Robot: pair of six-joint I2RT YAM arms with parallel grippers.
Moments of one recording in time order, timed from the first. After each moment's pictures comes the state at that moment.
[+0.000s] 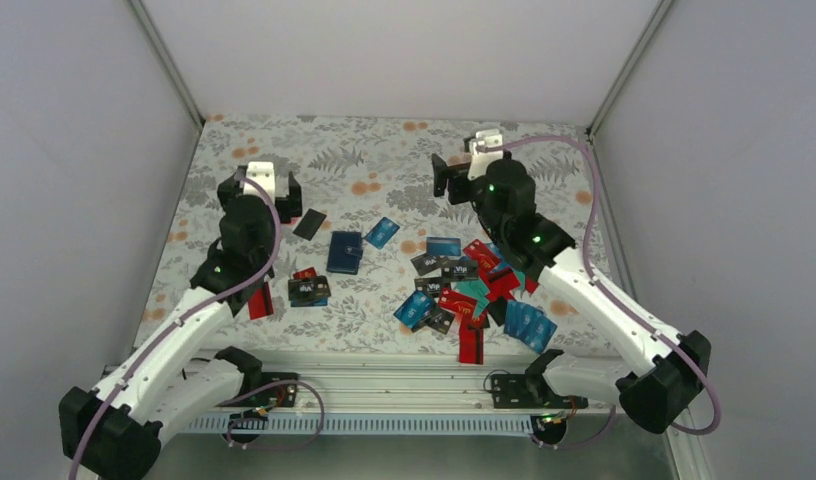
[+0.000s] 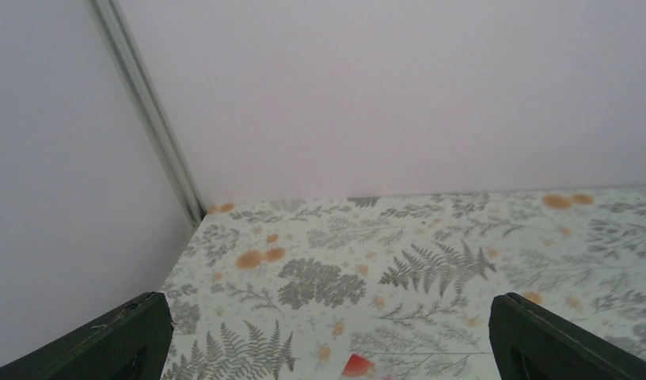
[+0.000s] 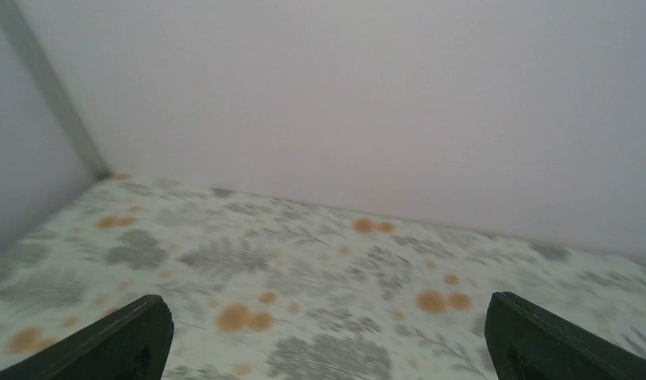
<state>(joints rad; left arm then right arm) -0.45 0.90 0.79 -0.05 -0.55 0.02 0.65 1.17 1.15 -0.14 0.28 0.14</state>
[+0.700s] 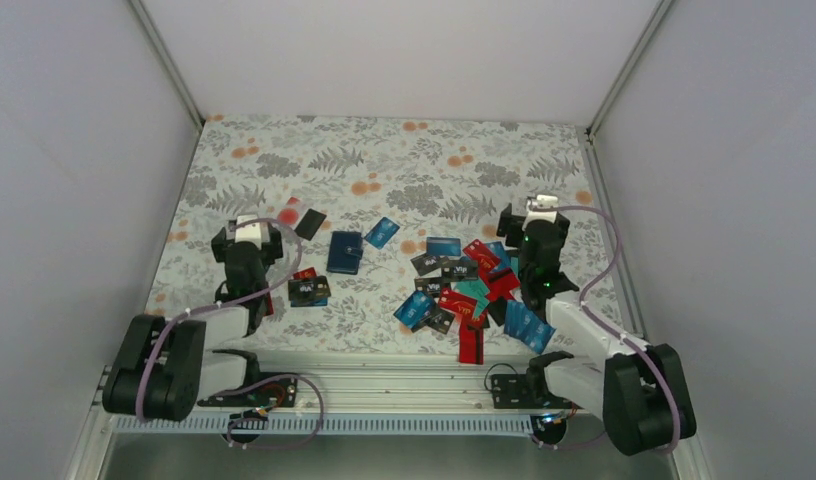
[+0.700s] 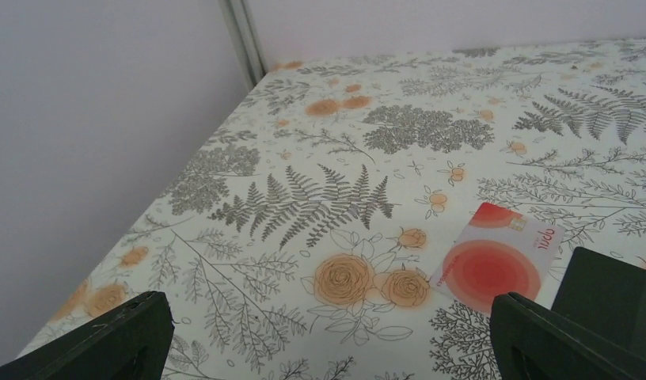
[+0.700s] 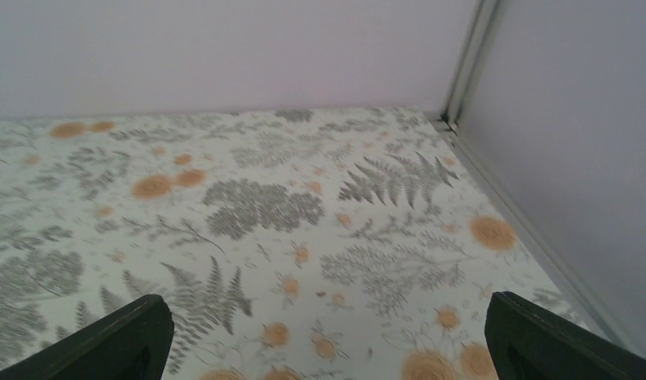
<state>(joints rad) -0.13 1.18 0.16 0.76 -0.43 0.04 0.27 1.07 0.44 0.35 0.44 0.08</state>
